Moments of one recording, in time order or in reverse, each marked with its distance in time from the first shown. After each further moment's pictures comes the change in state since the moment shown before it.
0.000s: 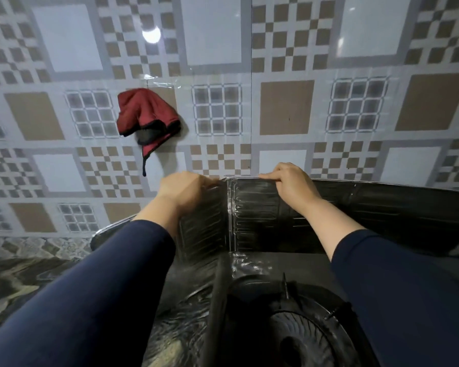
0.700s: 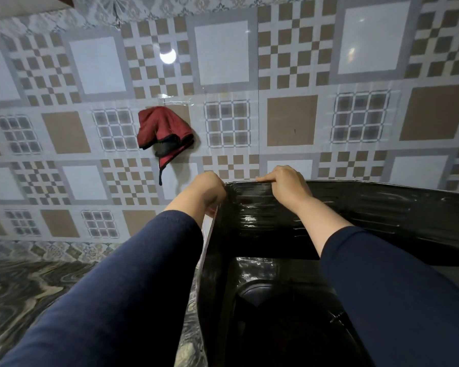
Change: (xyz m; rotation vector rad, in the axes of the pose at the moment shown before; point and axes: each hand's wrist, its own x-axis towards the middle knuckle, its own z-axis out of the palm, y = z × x) left_hand 0.000 0.040 -0.037 -0.575 -0.291 -0.366; right_hand 0.018 -0.028 0.000 0.021 -0.009 0.115
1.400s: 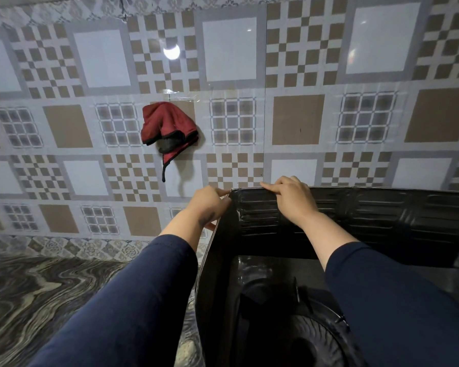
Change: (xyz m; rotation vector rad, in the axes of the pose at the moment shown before) left_hand -0.017 -0.028 0.020 -0.180 0.088 0.086; right_hand -0.025 0.010 0.016 -0.140 0.020 -0.123
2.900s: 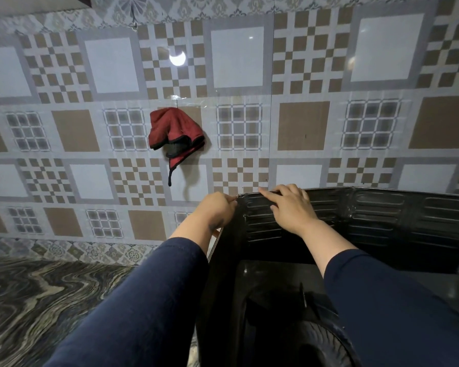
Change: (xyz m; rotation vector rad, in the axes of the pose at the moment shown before) left_hand -0.003 0.004 -0.002 0.183 -0.032 0.029; right_hand -0.006 -0.016 0.005 -0.181 -0.154 0.013
